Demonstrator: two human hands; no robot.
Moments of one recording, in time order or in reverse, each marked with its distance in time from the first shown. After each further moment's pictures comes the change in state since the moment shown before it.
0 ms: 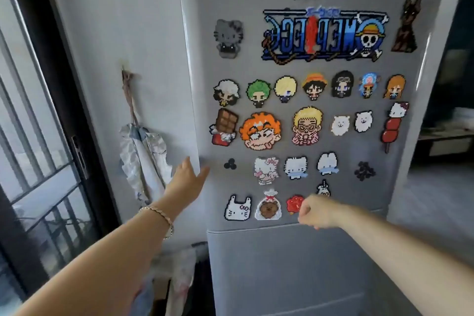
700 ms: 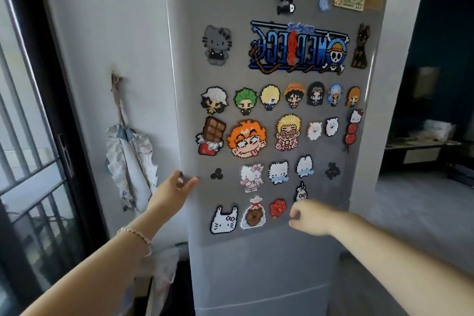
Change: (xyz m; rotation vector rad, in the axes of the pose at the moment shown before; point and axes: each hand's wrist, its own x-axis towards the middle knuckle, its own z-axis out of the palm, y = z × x) left_hand -0.065 0.000 0.001 -0.050 -0.054 0.100; right_hand -0.068 0.029 -0.001 -0.084 0.080 -0.015
